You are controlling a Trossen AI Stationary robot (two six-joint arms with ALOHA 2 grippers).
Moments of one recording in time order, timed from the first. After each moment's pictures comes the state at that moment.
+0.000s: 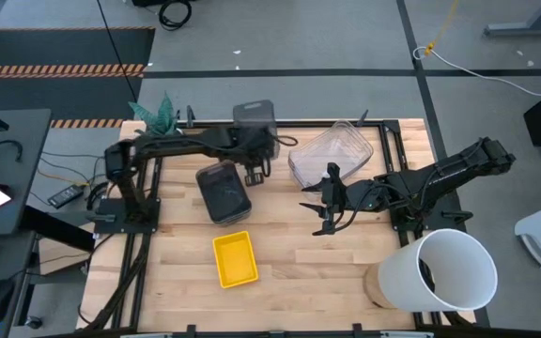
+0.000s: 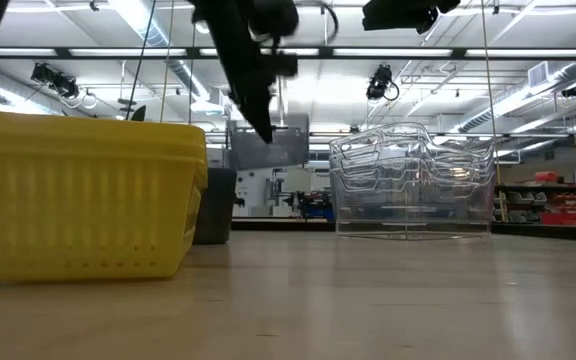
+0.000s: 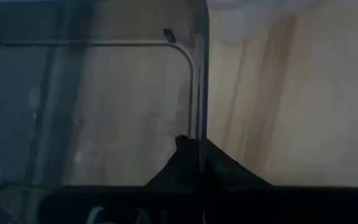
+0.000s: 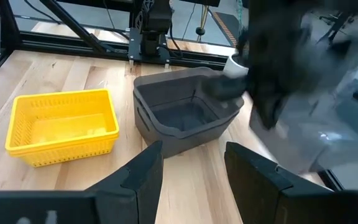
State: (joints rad) left arm 0.26 1.80 1.52 -0.80 -0.24 0.18; right arm 0.29 1.17 0.89 -0.15 0.48 0.00
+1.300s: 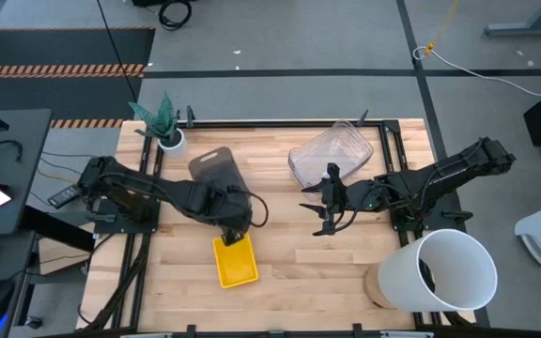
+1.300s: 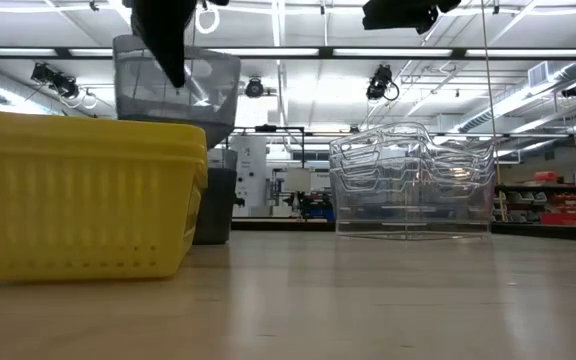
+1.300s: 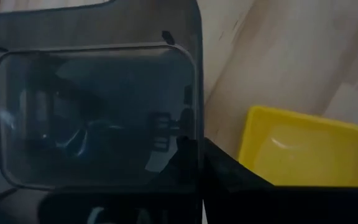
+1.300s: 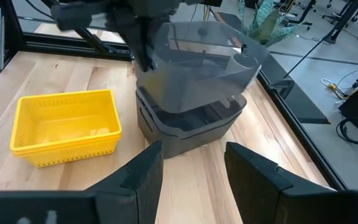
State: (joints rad) left arm -0.27 1.64 1.51 -1.24 -0.34 -0.66; right arm 0.29 1.17 0.89 -0.15 0.47 0.01
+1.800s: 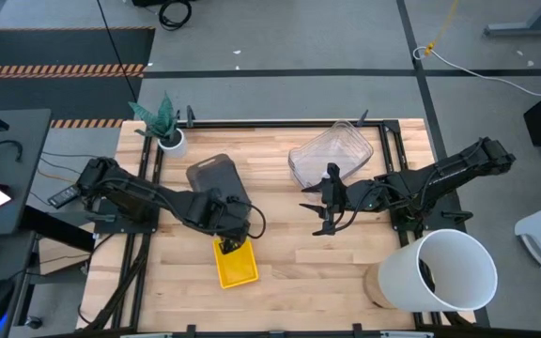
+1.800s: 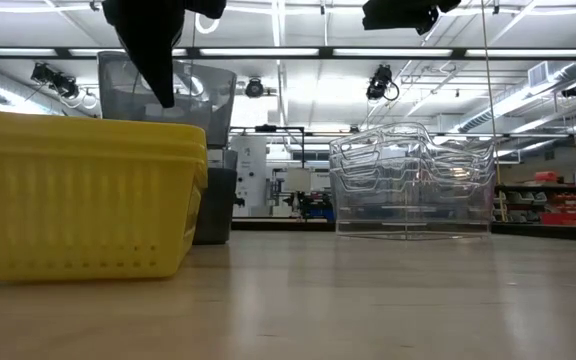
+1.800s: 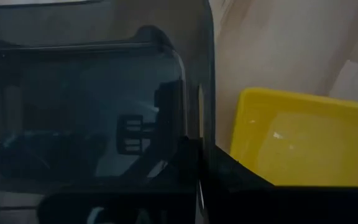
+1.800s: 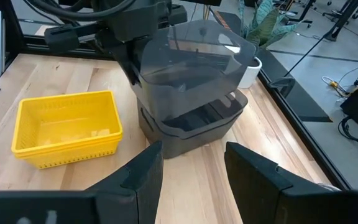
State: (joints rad) left arm -0.32 1.64 1.39 -1.14 -0.34 -0.67; right arm 0.29 1.17 0.89 -0.15 0.47 0.02
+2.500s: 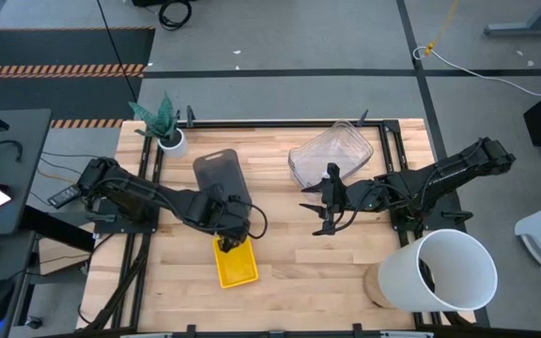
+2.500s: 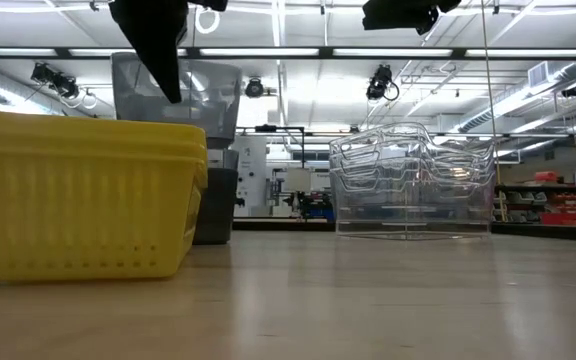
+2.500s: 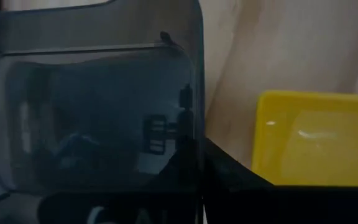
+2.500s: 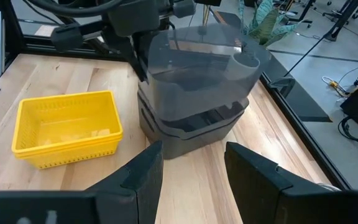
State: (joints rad) left arm -0.32 1.64 1.42 -1.18 -0.40 -0.57; right arm 0.29 1.17 0.89 -0.15 0.47 0.02
